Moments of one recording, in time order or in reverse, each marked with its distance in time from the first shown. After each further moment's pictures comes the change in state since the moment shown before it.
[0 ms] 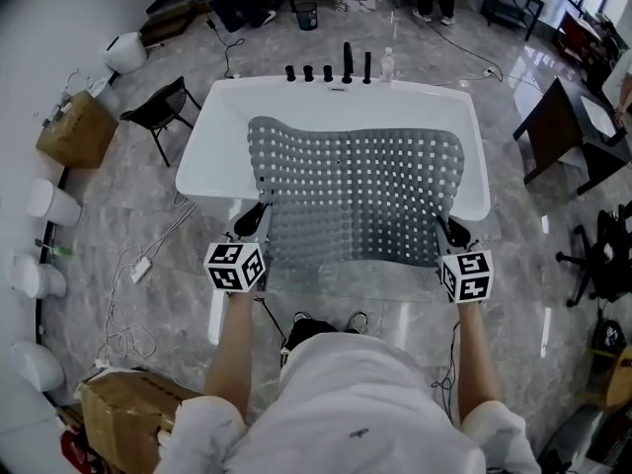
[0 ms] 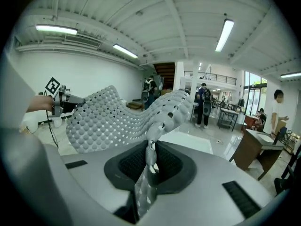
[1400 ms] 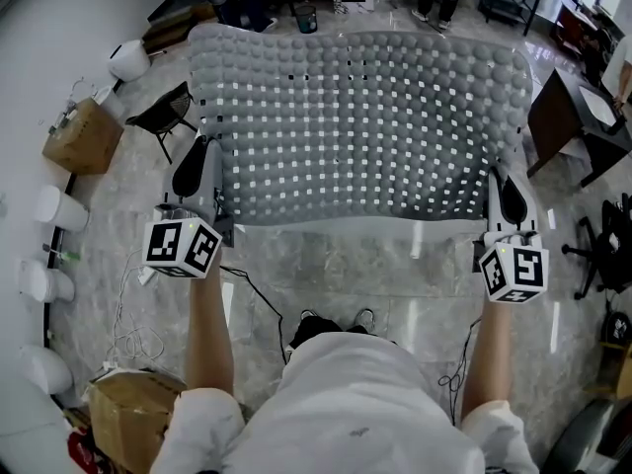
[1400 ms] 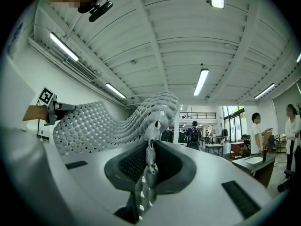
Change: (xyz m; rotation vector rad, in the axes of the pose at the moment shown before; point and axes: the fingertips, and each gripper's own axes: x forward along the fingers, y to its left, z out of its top) left arm -0.094 -0.026 0.221 0.226 -0.508 0.031; right arm -0.131 -0.053 0.158 0.031 -0.539 -0.224
